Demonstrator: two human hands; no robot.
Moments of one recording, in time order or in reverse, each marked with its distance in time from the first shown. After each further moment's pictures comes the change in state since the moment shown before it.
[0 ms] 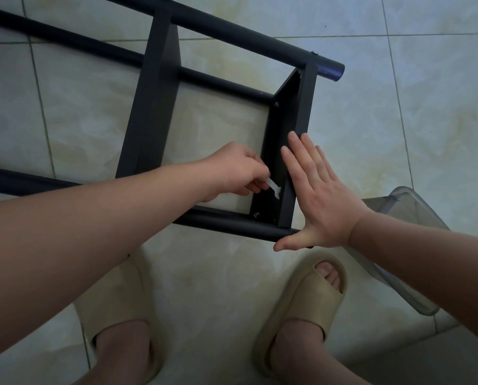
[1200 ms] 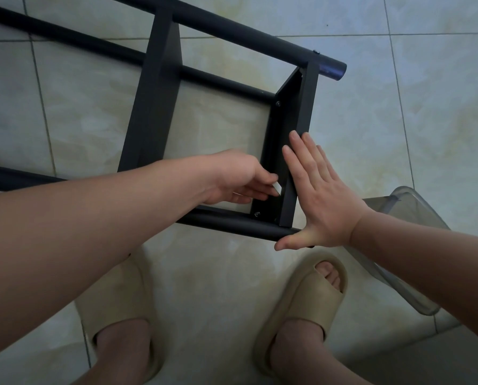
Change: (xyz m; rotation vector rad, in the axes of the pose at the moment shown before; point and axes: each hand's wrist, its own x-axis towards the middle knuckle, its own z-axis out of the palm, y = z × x) left_hand -0.004 0.001 -0.001 -0.137 -0.192 -0.194; right_hand 0.000 0.002 0.002 0.010 0.012 -0.015
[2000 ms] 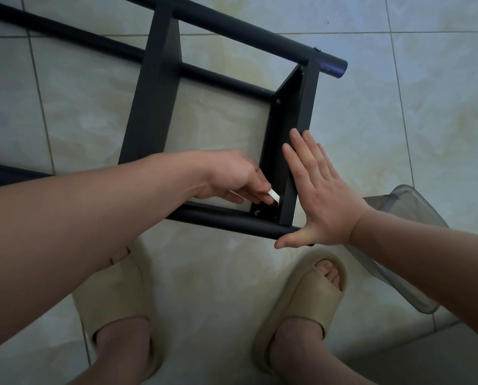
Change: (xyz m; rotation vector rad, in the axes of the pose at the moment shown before) left_hand -0.004 -0.001 -0.012 0.241 -0.093 0.046; right_hand 0.000 0.000 0.001 0.003 0.004 0.004
